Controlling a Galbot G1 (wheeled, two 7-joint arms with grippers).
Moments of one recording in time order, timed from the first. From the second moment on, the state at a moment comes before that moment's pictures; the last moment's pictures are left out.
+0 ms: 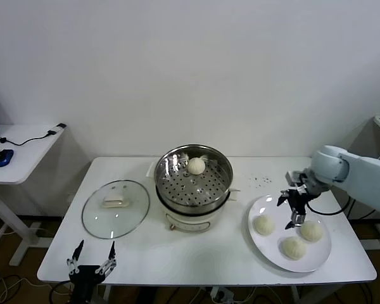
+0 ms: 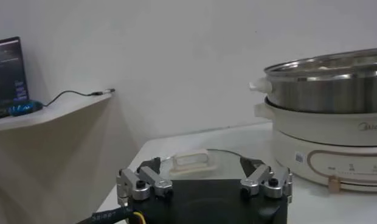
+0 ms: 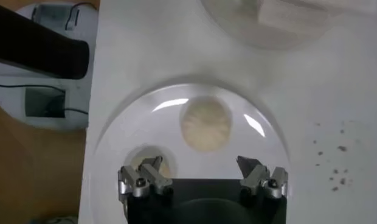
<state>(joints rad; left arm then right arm) 1.80 -1.56 -0.72 -2.04 0.04 -0.08 0.07 0.29 0.60 -1.25 1.36 0.27 -0.30 -1.05</state>
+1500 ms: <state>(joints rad) 1.81 -1.56 -0.71 -2.02 0.05 -0.09 0.07 0.35 0.70 -1.27 1.25 0.34 -0.31 -1.05</state>
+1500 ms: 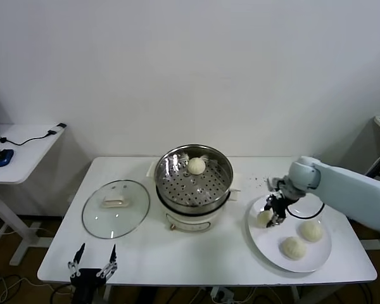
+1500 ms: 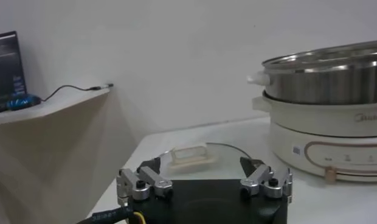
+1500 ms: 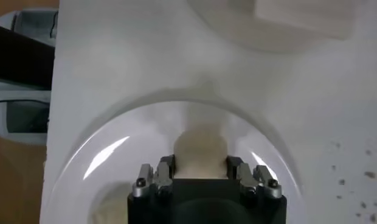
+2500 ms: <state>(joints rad) 1.84 -1.54 -0.69 -2.08 0.07 -0.10 0.08 0.80 1.31 -1.58 0.99 0.83 -0.37 -1.04</state>
